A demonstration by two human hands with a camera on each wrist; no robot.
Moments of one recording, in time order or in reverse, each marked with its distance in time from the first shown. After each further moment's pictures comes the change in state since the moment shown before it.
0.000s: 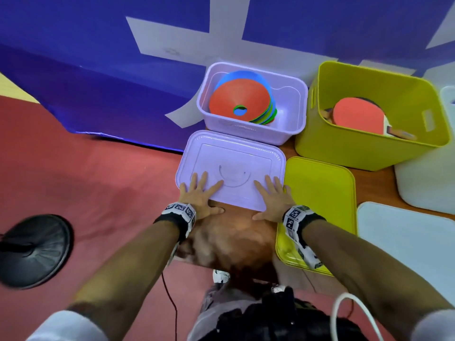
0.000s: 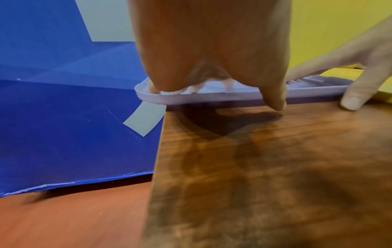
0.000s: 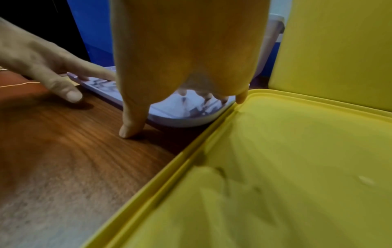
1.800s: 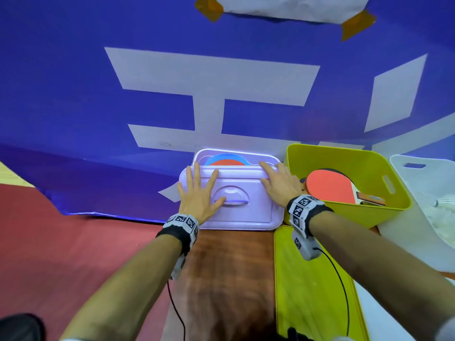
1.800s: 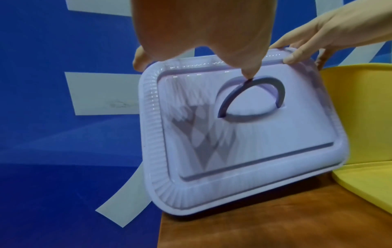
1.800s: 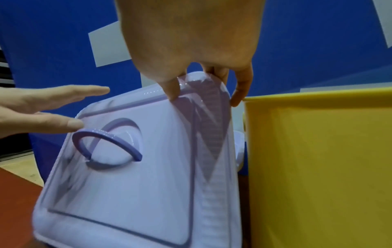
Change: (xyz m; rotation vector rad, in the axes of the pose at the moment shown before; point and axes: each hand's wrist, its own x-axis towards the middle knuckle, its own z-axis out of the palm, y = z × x) left_hand 0.062 0.023 -0.179 -0.052 0.698 0.007; right_hand 0.025 0.066 -0.213 0.236 0.669 0.178
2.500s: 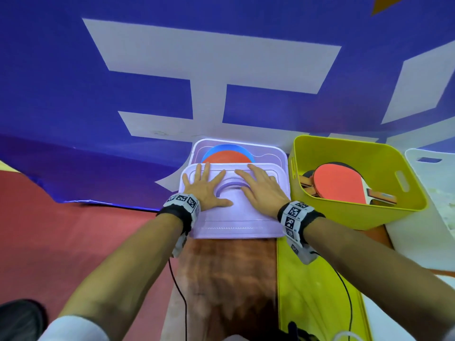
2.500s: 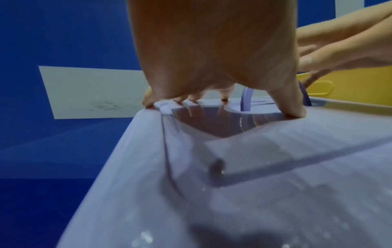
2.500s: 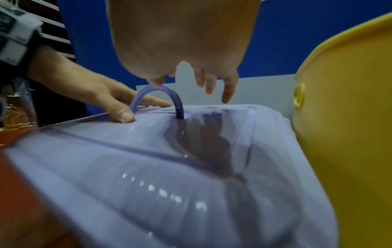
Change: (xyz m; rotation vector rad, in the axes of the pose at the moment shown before) left_hand 0.049 -0.006 0.011 0.078 -0.491 0.042; right_hand 0.001 -0.030 0.037 0.125 -0.102 -0.301
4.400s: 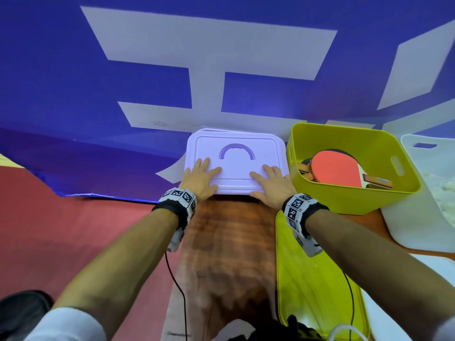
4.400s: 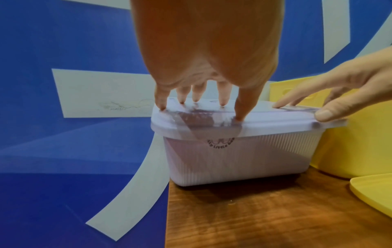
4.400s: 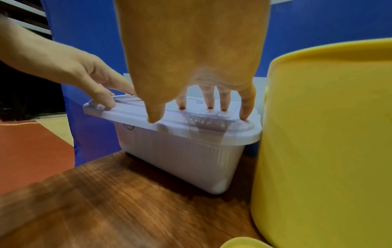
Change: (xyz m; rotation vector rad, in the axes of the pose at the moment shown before) left_hand -0.022 -0.006 -0.002 -0.021 0.065 0.079; right_hand -0.023 0.020 0.009 -0.276 -0.232 0.193
